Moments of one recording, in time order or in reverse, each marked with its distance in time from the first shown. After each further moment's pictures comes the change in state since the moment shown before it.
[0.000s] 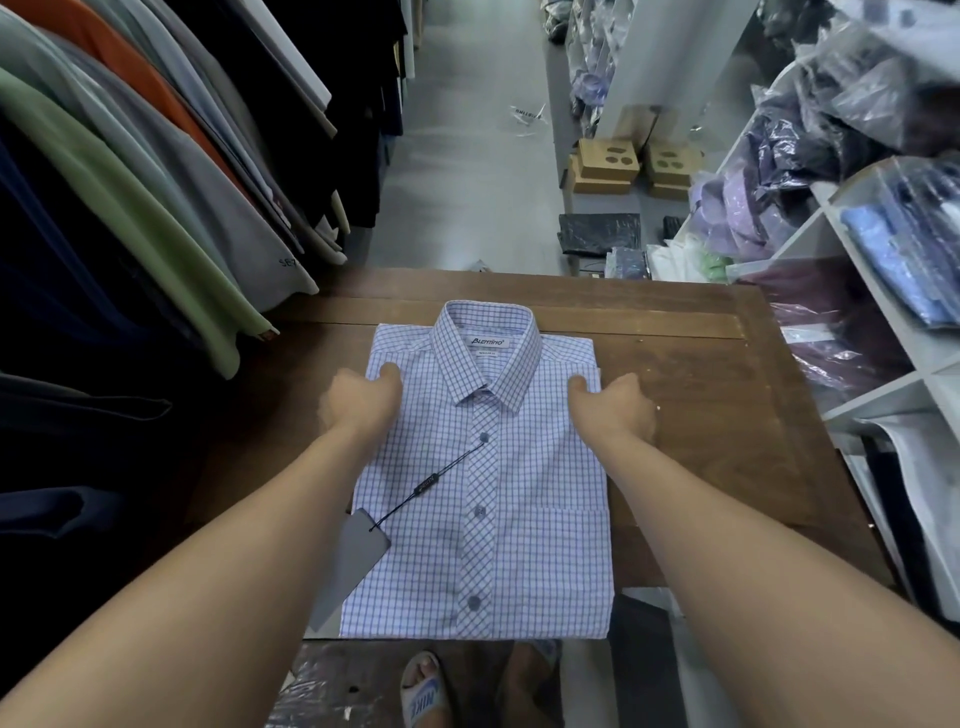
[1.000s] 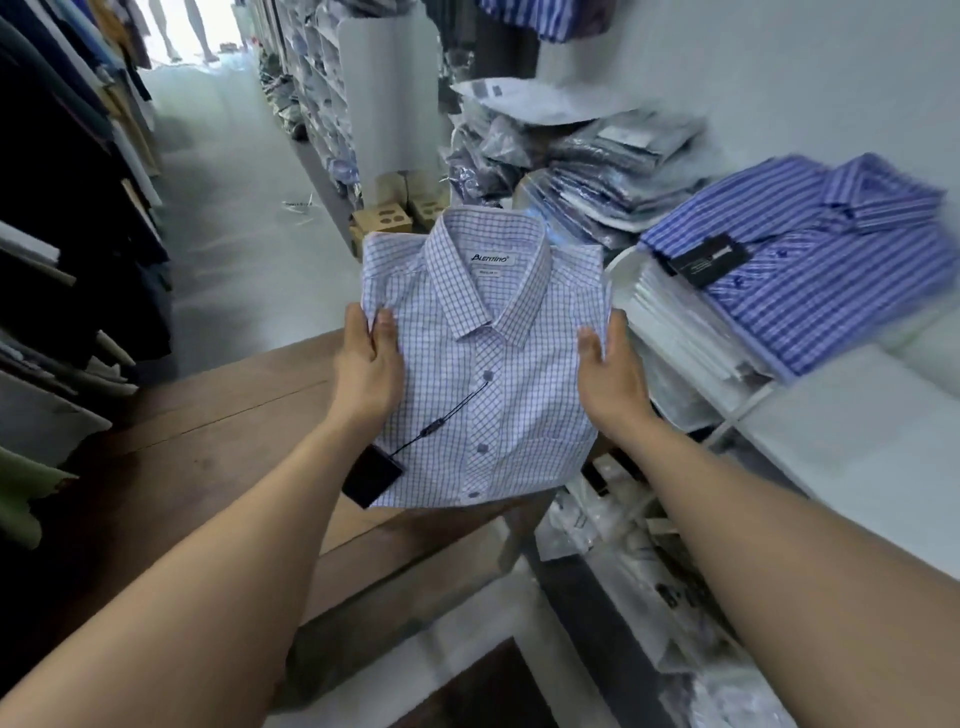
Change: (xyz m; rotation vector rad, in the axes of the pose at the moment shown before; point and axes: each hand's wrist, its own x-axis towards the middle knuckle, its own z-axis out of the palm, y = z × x) left_hand -0.178 0.114 0.032 -0.280 -0.403 0.913; right_hand -0.059 0.138 -0.196 0.491 0.302 -0.246
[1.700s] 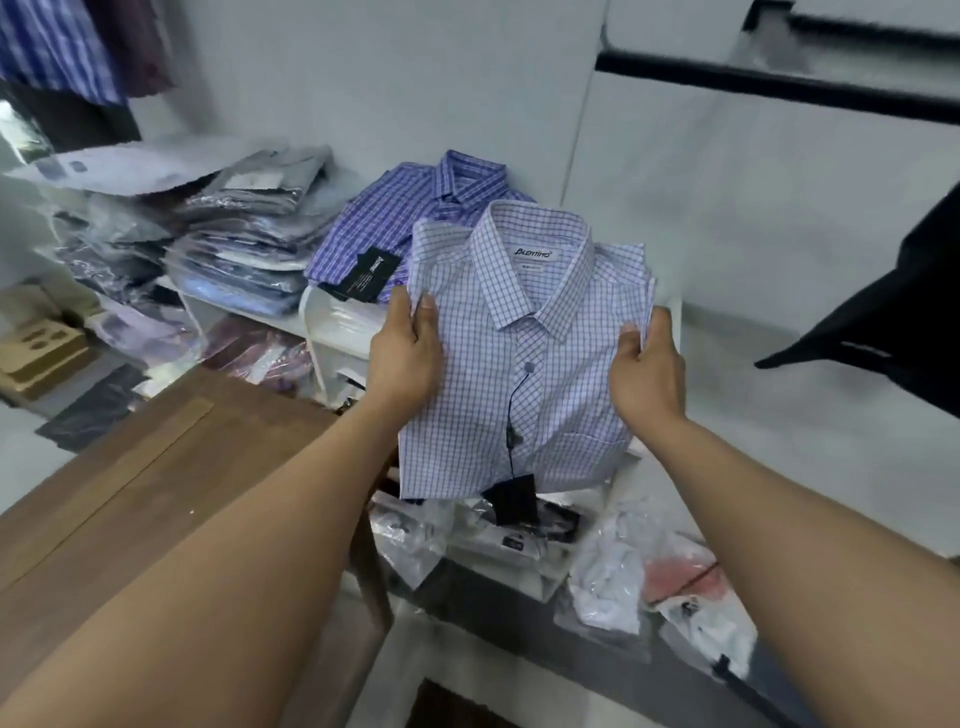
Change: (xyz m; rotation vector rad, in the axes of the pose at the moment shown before) left_hand -0.091 0.172 0.241 -0.121 -0.627 0.425; right_hand -0.113 0.080 -0.262 -0.209 0.831 0.323
